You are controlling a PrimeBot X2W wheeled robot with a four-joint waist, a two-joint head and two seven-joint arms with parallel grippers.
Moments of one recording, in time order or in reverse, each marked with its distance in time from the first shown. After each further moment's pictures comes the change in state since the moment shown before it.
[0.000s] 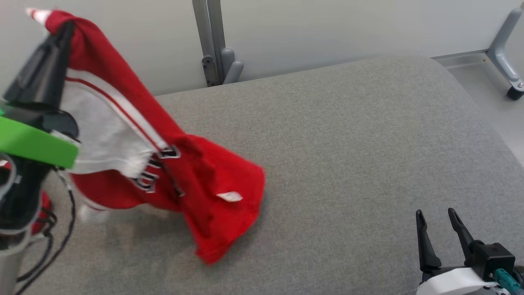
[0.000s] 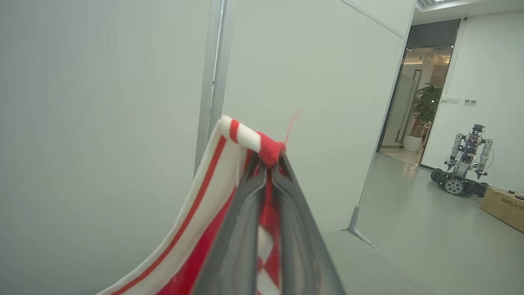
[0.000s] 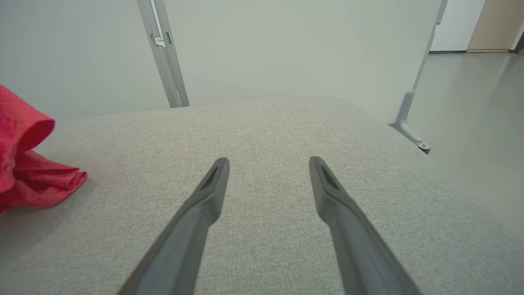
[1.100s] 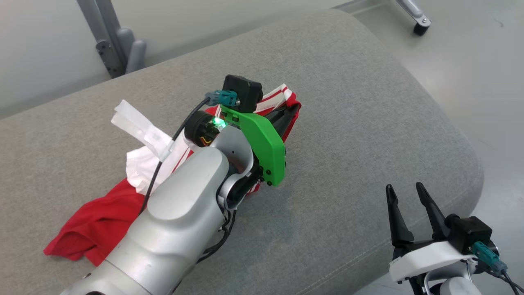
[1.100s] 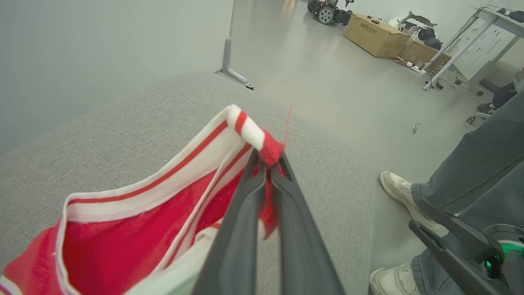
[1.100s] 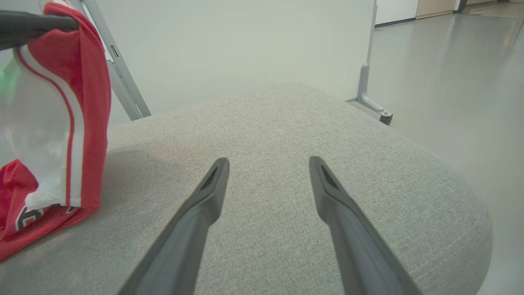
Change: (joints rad) left arm -0.343 -0.488 -0.596 0.805 0.119 -0.135 0.000; right arm -0.125 -0.001 0.126 0.041 0.131 0.000 0.000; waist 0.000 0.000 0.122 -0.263
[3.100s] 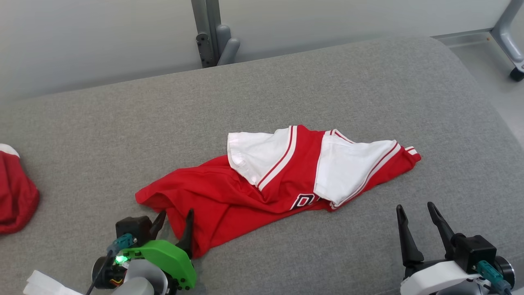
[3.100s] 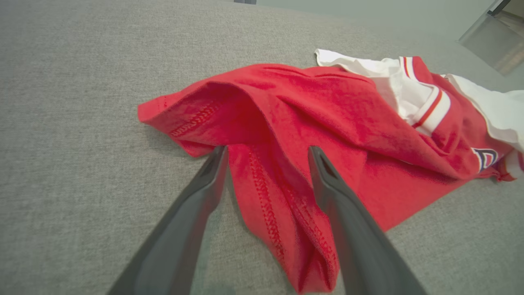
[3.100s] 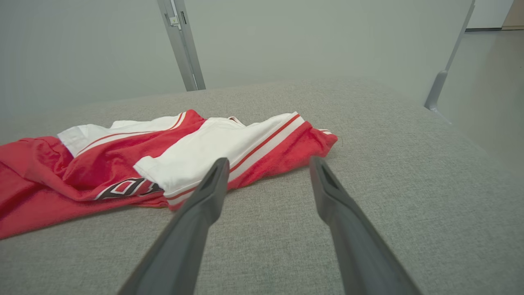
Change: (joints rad) left arm 0.495 0.321 -0.044 -0.082 -0.167 0.307 -0.433; right arm 0.083 0.001 -0.052 -0.012 -0.097 0.000 0.000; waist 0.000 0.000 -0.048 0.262
